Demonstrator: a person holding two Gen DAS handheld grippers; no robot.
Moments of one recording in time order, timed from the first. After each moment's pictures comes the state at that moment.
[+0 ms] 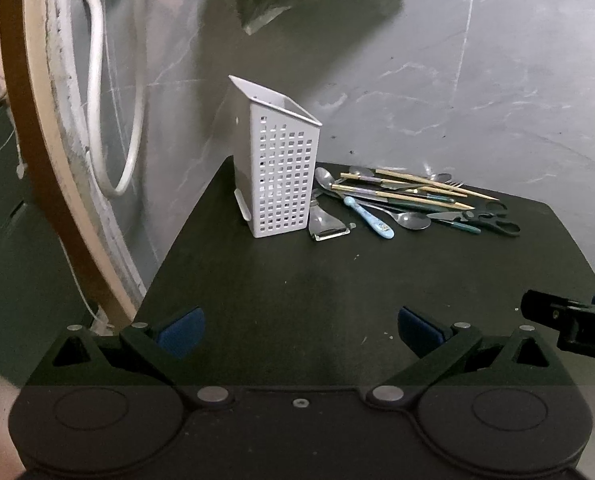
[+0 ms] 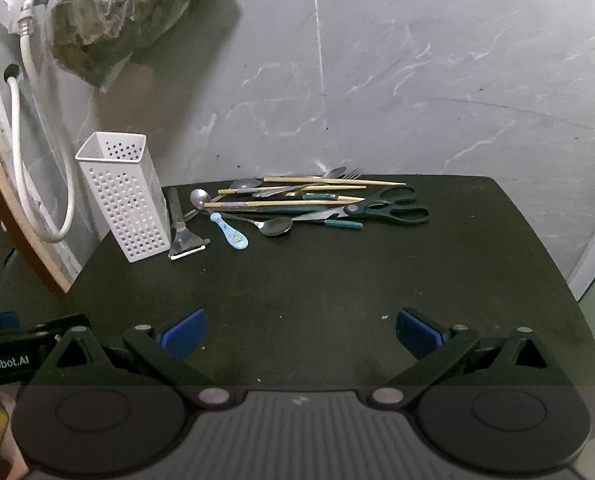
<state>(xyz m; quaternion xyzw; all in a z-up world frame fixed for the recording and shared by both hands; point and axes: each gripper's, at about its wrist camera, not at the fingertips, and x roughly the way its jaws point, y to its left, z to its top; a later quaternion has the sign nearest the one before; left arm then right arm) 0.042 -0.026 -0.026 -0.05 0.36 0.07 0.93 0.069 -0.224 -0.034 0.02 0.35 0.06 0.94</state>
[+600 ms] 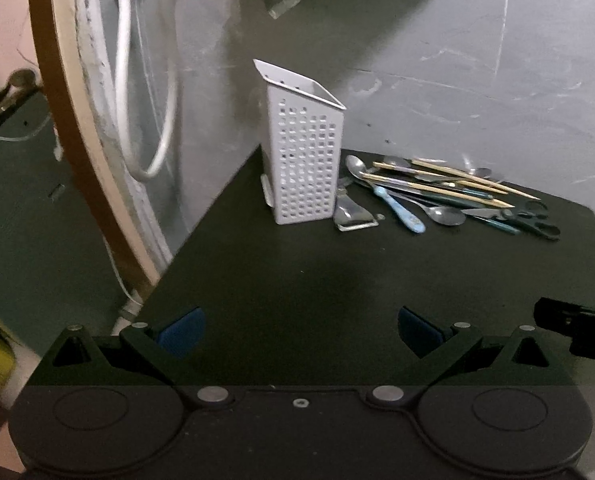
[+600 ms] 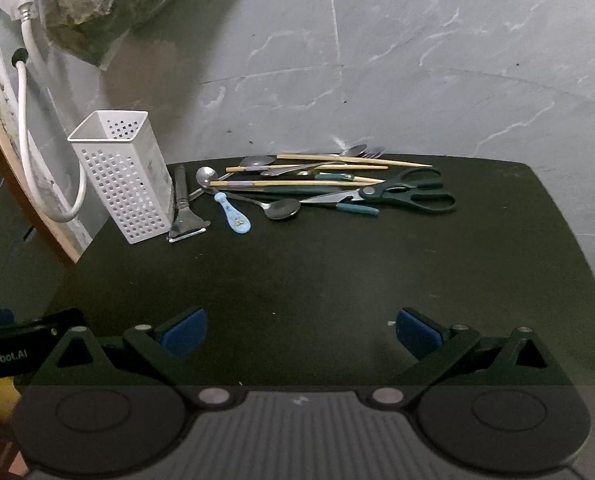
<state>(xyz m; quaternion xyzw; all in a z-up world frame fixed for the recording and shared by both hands) 0.059 -0.050 -0.036 -0.04 0.37 0.15 0.91 0.108 -0.244 -0.054 0.03 0.38 0.12 0.92</state>
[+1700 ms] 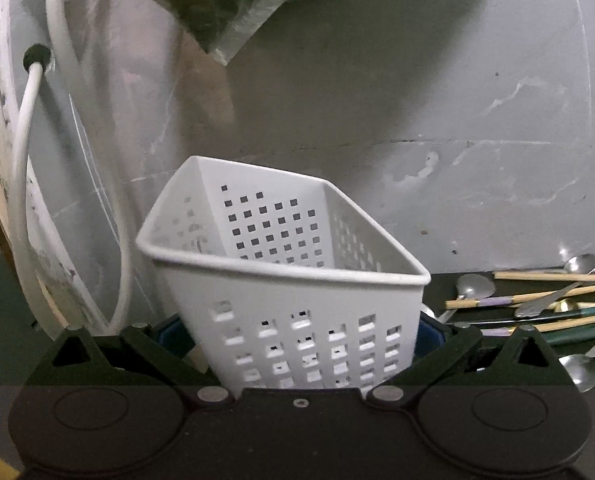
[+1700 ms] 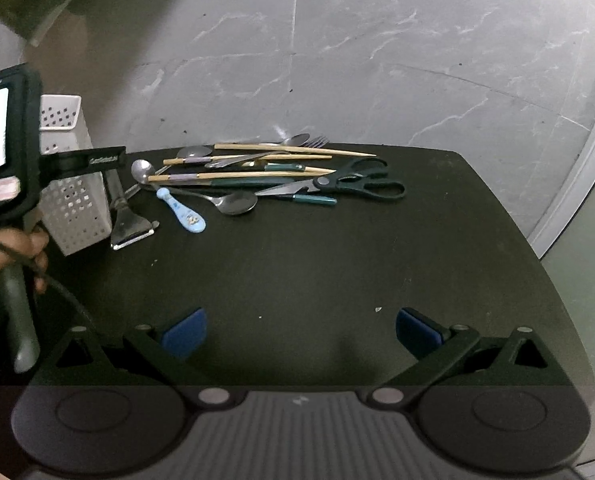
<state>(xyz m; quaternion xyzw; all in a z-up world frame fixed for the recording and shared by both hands) 0.258 0.000 -0.077 0.06 0.26 0.18 0.95 0.117 -0.169 -0.057 -0.01 0.40 -0.06 0.91</state>
